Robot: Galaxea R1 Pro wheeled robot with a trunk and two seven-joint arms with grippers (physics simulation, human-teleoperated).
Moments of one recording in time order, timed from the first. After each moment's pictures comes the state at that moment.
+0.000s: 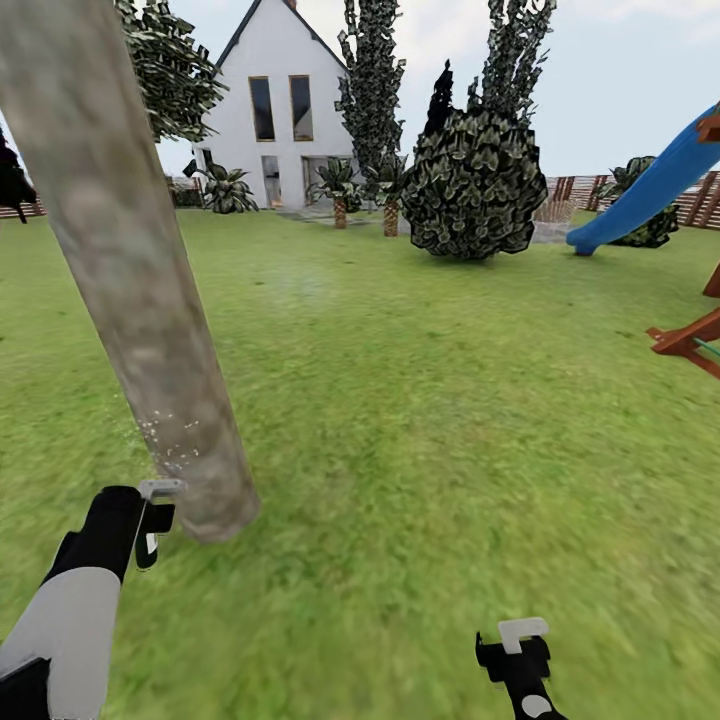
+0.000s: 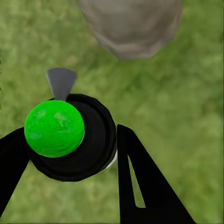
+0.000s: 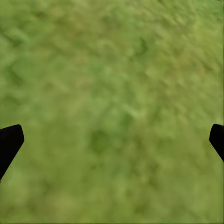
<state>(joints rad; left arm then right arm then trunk) -0.80 0.12 0.52 -0.74 -0.67 0.73 -0.27 -0.51 -0.01 -0.16 -0.10 0.37 -0.36 -0.25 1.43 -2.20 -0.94</state>
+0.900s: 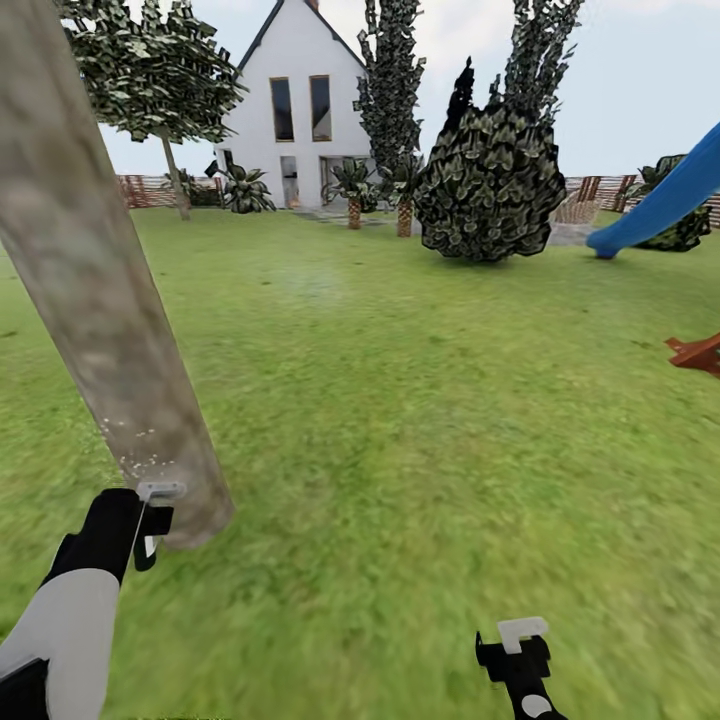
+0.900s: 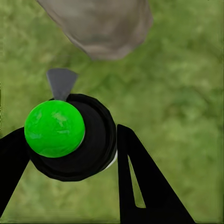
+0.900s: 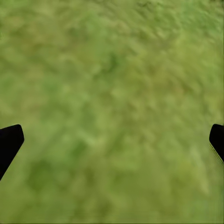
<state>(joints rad) -0.80 0.12 0.53 -0.73 -0.67 0.73 -0.26 -0.51 -0.01 -0.16 -0.10 0.37 -0.36 -0.26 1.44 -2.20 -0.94</state>
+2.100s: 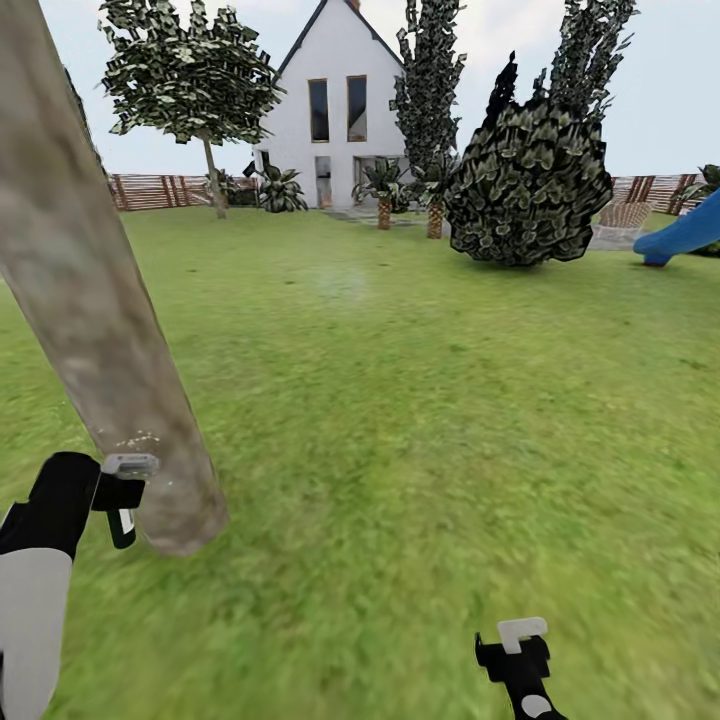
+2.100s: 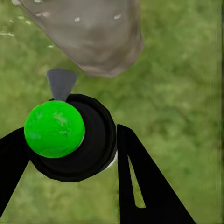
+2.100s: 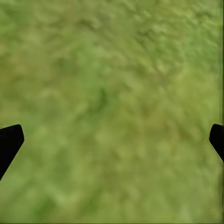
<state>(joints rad) -0.84 0.27 0.40 -0.85 -0.67 0.90 -0.55 -0.51 -0.01 -0.16 -0.10 0.37 -0.36 -0.25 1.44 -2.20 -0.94</state>
